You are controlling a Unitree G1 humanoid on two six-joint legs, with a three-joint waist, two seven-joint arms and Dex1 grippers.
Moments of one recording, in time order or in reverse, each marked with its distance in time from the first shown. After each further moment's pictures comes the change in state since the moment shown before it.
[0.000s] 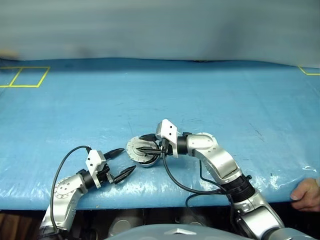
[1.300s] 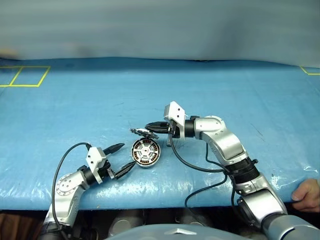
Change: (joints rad) left arm -0.039 -0.017 0.000 0.029 0.008 -0.067 0.017; right arm -0.146 -0.082 -0.054 0.092 -0.002 -0.029 0.084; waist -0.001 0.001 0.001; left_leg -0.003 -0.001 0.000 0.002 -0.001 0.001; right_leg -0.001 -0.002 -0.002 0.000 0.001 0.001
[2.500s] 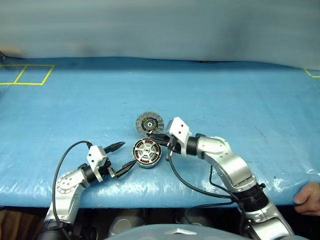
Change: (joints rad) left arm -0.022 -0.002 -0.001 0.016 0.009 -0.020 -0.005; right arm 0.240 -0.038 -0.032 -0.264 -0.026 0.160 -0.246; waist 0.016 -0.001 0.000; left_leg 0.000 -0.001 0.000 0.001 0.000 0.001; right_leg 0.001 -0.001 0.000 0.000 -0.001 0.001
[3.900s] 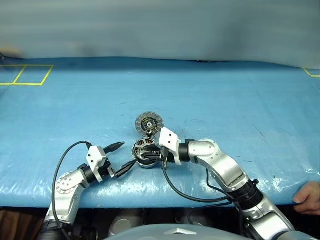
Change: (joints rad) left arm 0.009 0.001 0.002 0.001 0.000 -0.007 0.002; right arm -0.064 0.004 0.169 0.060 -0.020 -0.041 0.099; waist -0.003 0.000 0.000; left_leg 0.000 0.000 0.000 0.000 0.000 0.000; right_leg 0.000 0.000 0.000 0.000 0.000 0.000
